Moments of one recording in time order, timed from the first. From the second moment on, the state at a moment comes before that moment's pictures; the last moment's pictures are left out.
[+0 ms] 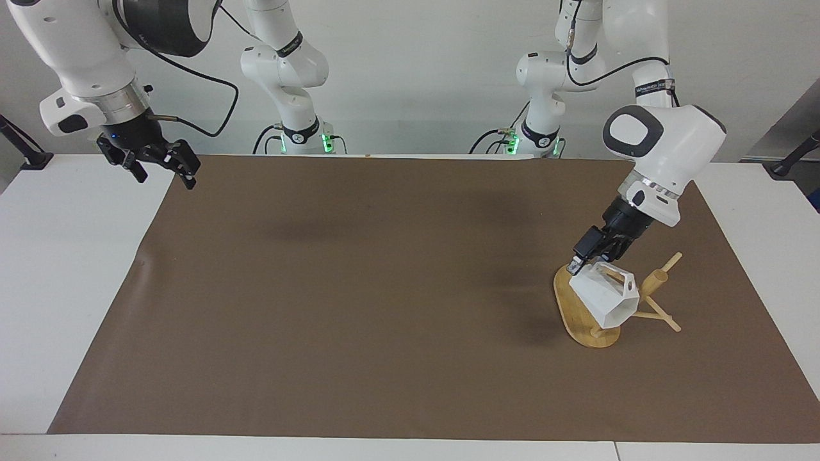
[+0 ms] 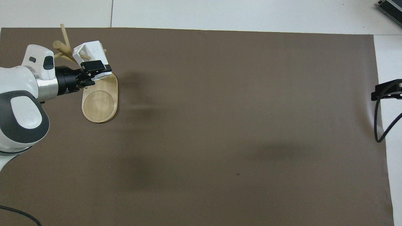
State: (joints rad) left arm -0.12 0.08 0.00 -1.98 -0.66 2.41 -0.05; right arm -0.11 0.04 -0.02 -1.54 -0.04 1.60 0.01
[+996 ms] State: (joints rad) left arm -0.09 0.06 0.00 -1.72 -0.14 1.84 -0.05; right arm -0.12 0.04 -0.03 -1.54 0.06 1.59 0.01
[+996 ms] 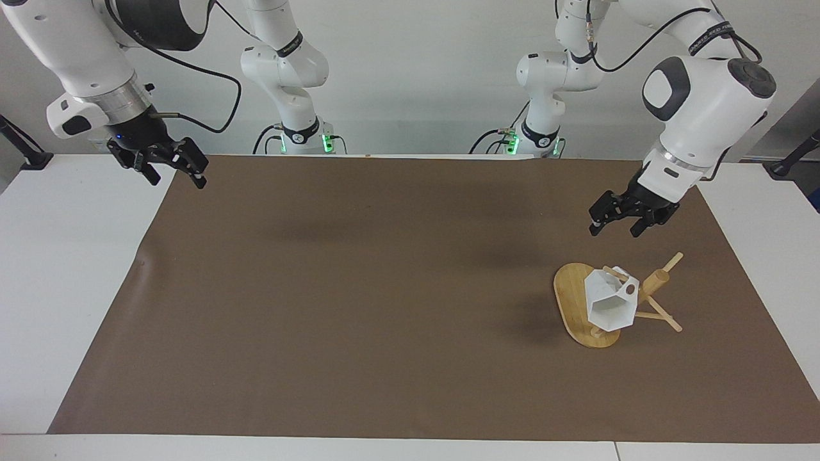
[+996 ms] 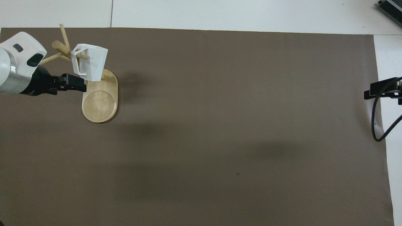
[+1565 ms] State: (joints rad) left arm -0.09 0.03 0.00 -1.59 -0.06 1.61 0.02; right arm -0.12 0.04 -0.03 -1.54 0.06 1.59 0.01
